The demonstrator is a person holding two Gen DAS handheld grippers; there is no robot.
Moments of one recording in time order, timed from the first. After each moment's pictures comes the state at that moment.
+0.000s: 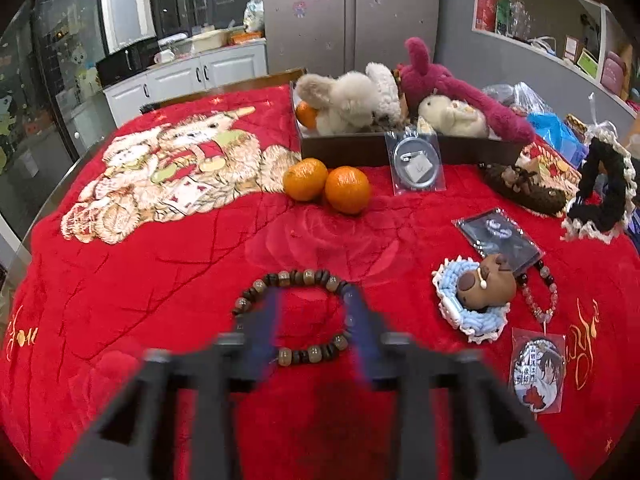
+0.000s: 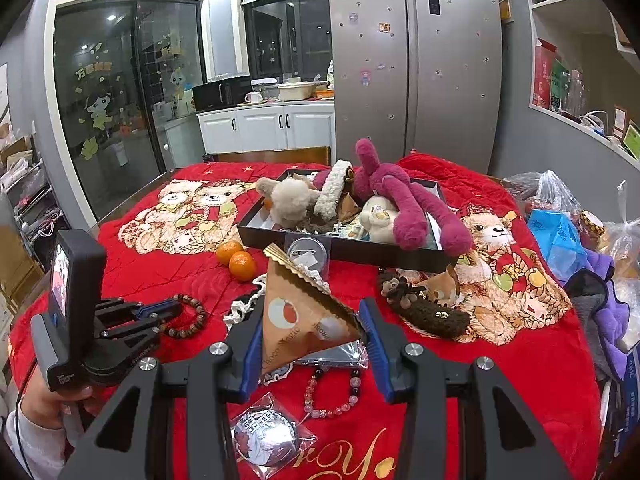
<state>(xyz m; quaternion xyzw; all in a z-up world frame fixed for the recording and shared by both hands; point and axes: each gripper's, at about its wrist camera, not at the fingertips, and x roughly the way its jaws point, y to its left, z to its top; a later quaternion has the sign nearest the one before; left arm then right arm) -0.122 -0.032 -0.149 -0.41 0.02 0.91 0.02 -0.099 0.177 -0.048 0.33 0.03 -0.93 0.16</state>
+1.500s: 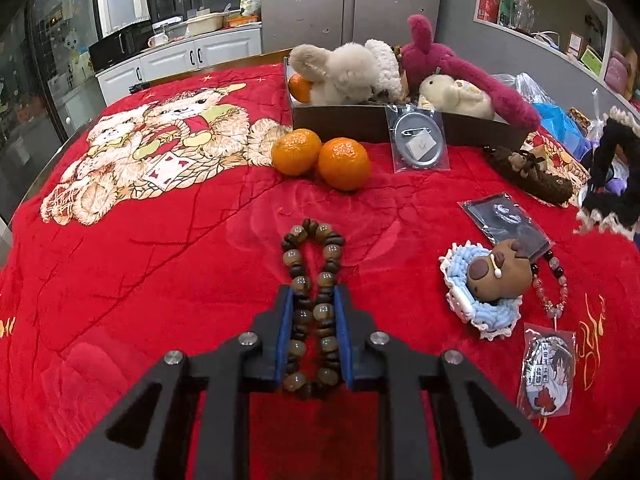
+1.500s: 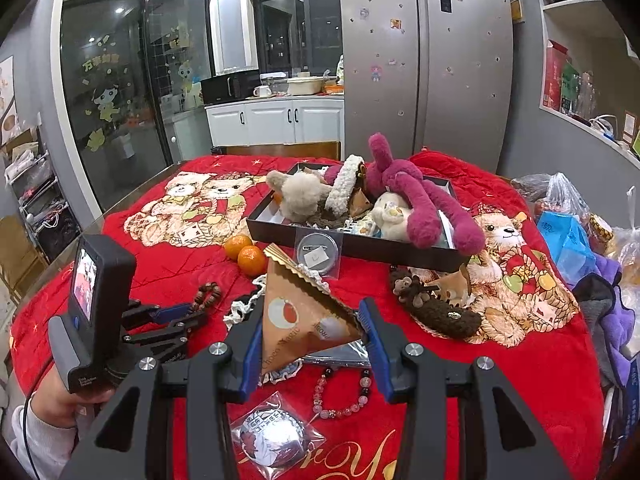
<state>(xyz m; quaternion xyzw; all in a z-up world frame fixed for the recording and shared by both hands) -0.135 -0.032 -0.175 -0.45 0.00 0.89 0.04 -0.101 0.167 -0.051 0.33 0.04 -0.93 0.17</state>
